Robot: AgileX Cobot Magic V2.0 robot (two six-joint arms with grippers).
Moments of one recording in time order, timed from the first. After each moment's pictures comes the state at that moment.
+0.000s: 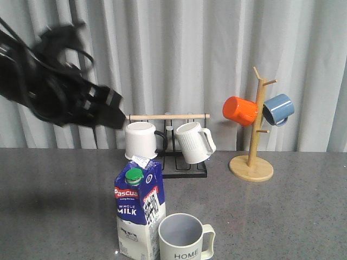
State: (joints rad) left arm -0.35 1.62 -2.06 -0.25 1.27 0.06; right arm 0.35 0.47 -0.40 0.16 0.60 -0.26
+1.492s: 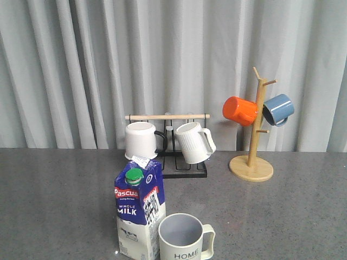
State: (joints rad) left arm -0.35 0.63 -1.20 -0.06 1.13 0.05; right arm 0.35 0.47 -0.40 -0.27 0.46 0.35
